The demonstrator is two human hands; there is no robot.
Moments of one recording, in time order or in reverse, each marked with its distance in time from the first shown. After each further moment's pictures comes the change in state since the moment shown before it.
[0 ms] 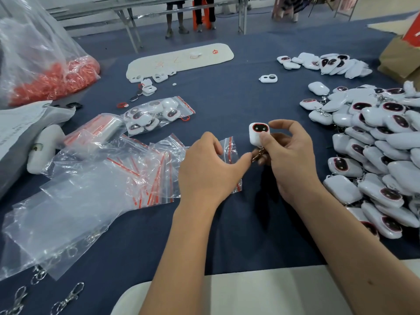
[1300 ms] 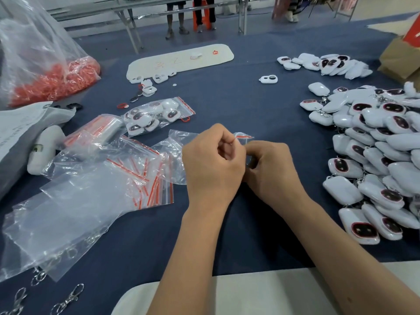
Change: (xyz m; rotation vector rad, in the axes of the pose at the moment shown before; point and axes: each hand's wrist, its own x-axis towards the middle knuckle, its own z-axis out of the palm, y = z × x) left_hand 0.000 0.012 0.003 -0.252 0.296 0.264; right_hand -0.023 -0.007 0.011 -0.662 -0.284 -0.425
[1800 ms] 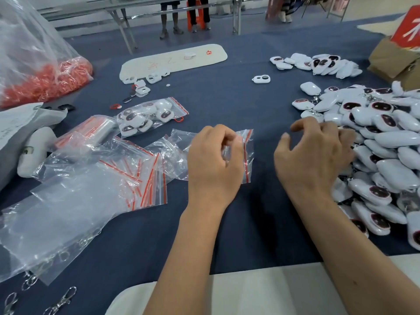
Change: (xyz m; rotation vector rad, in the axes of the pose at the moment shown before) left_hand -0.005 0.000 0.009 -0.020 -0.156 -0.026; right_hand 0.003 0.017 -0.032 -0.607 0.522 0.401
